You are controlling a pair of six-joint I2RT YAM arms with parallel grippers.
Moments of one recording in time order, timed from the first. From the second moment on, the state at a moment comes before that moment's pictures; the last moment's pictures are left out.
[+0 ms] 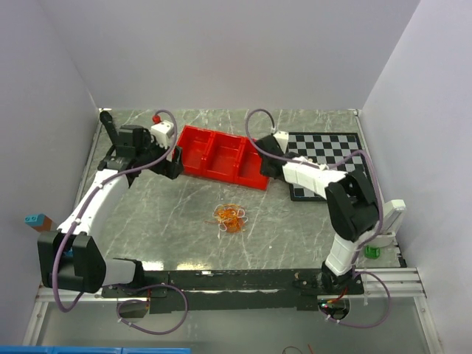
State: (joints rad) left arm -0.12 1.30 1.05 -0.43 0.39 0.20; right arm 0.54 1.79 1.19 -0.34 0.42 0.59
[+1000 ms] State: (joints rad) left arm -0.59 1.25 0.87 -0.51 0.29 0.34; right arm 0.64 1.48 0.91 -0.46 0.39 0.57
